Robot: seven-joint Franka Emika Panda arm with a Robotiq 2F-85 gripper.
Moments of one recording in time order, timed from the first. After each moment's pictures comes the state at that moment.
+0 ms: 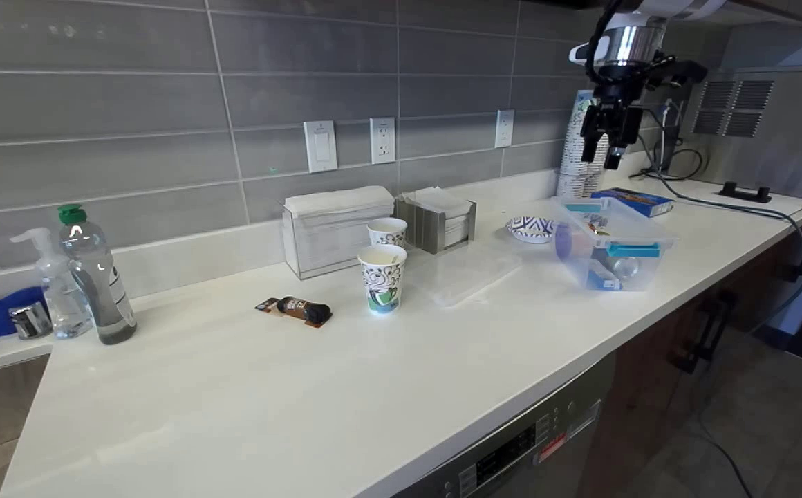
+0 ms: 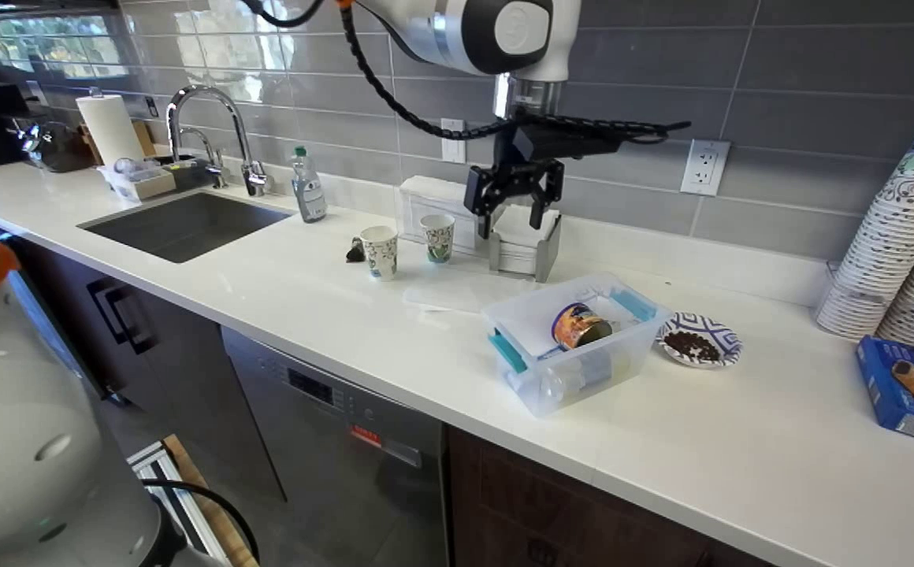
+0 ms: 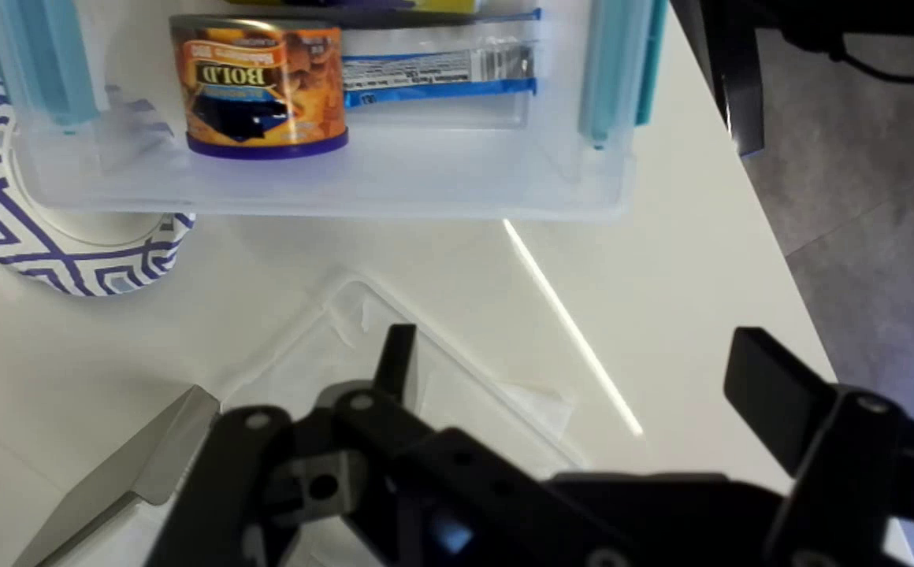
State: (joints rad) arm 0.10 0.03 -0.25 -1.98 0.10 1.99 -1.42
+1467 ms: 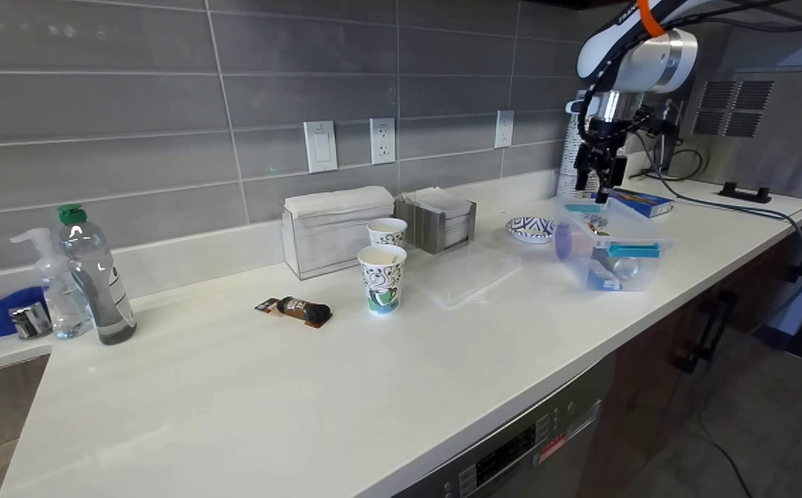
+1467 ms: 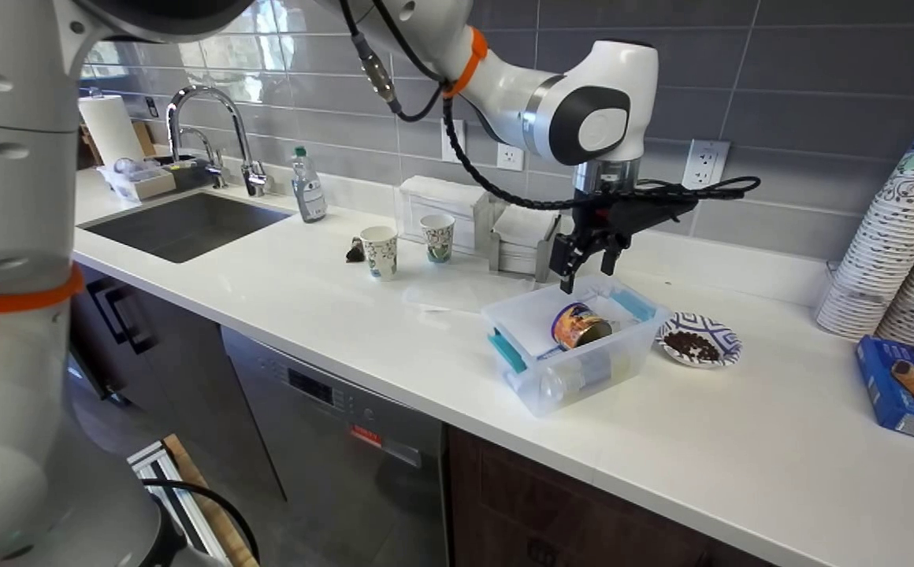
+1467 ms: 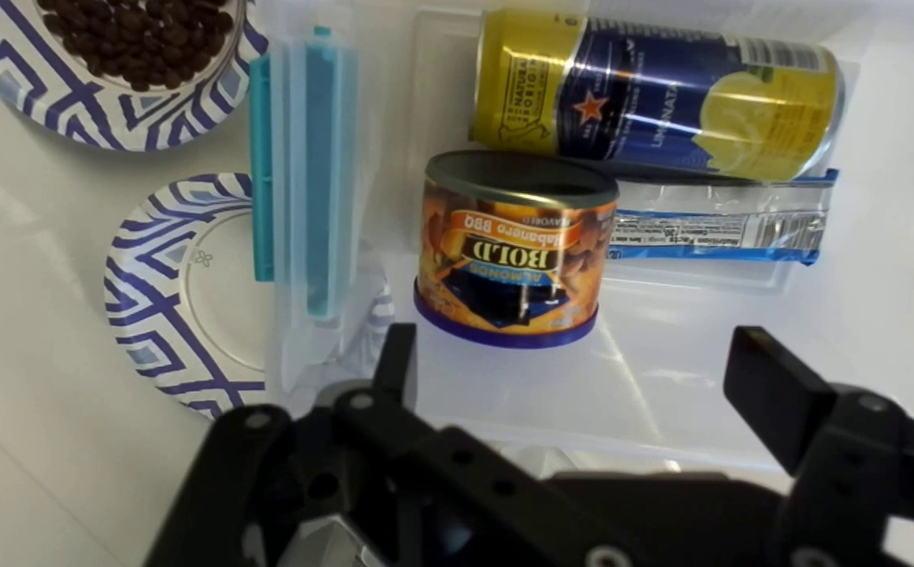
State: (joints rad) arm -0.15 0.37 -0.11 -1.77 0.09 2.21 -1.59
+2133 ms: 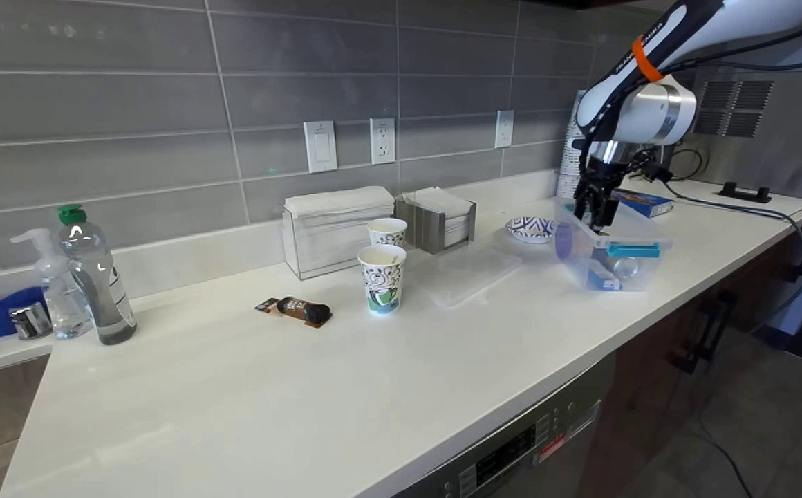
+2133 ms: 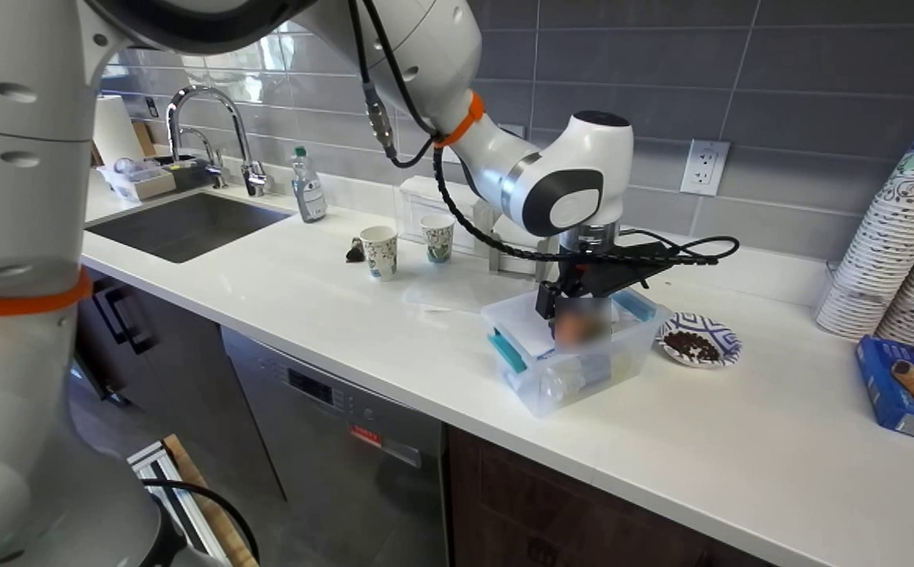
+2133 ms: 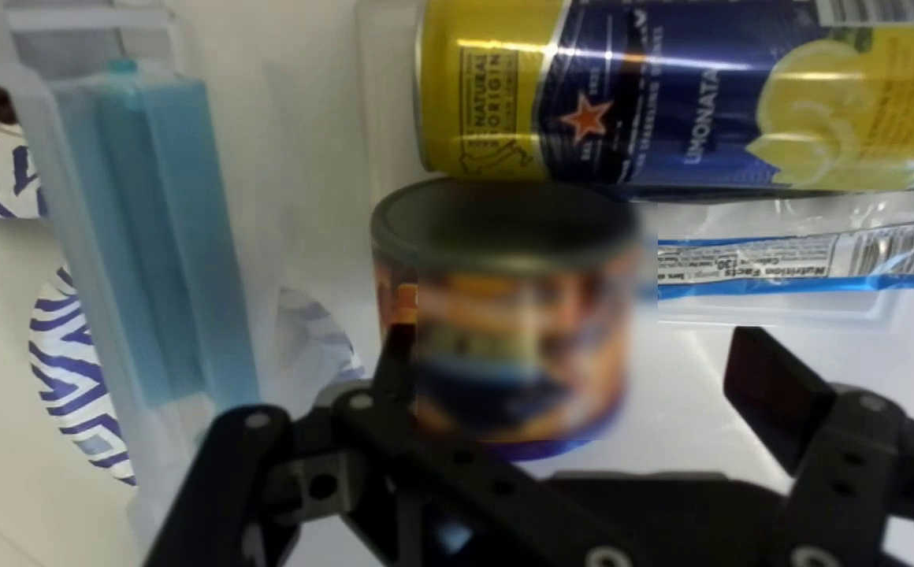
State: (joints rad) arm -0.21 0.41 -0.03 -1.95 0.14 2.50 -1.54
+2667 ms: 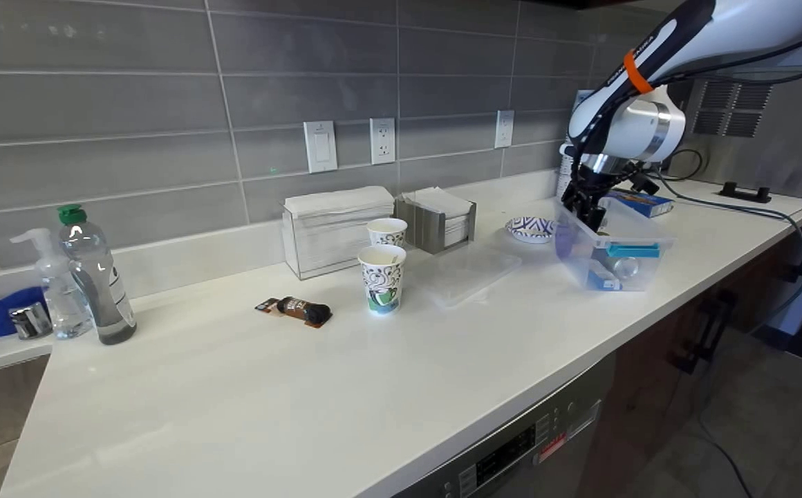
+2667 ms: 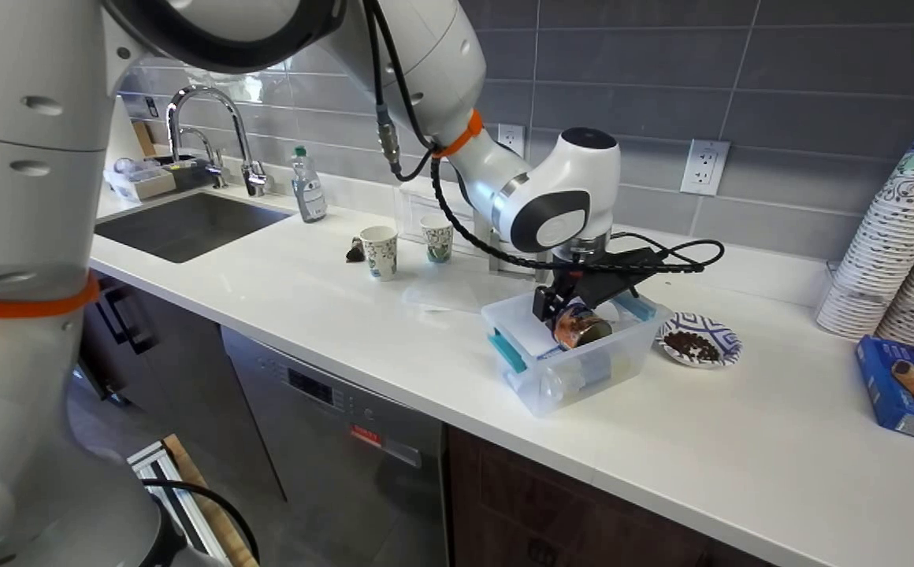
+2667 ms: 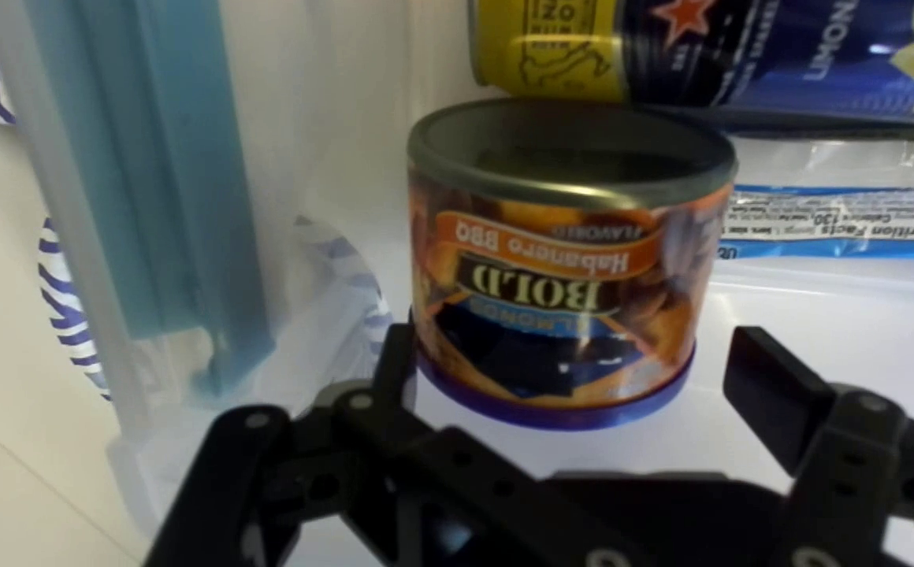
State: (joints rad) arm -0.27 0.45 0.07 -1.96 0.19 2.64 -1.61
